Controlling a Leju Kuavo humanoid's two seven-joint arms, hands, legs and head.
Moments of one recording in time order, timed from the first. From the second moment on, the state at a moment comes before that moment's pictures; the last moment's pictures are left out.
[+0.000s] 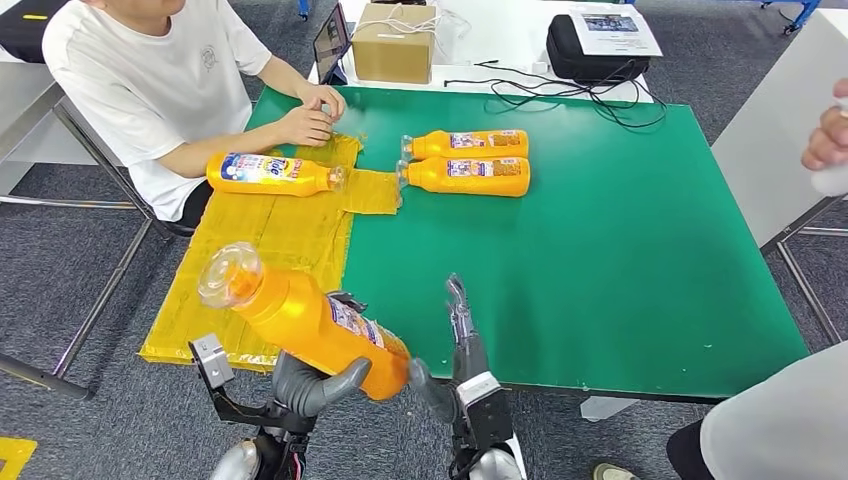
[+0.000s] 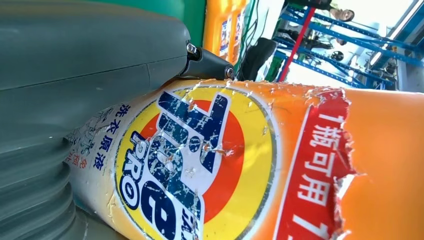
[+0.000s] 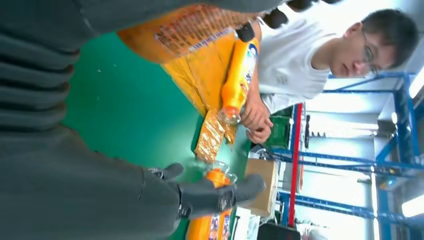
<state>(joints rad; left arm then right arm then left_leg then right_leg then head) 0.12 -0.17 -0.41 -1.52 0.41 -0.13 -0.41 -0.03 0.19 0.54 -1.24 0.13 -0.25 -0.70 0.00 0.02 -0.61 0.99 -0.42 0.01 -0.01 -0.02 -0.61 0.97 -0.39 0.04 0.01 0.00</state>
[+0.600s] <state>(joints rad) 0.10 -0.13 -0.38 -1.51 -0.18 0.30 -0.41 0.08 0.19 0.42 -1.50 0.07 -0.62 -0.70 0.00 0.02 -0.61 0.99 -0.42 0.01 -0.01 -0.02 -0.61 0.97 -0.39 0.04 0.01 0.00</state>
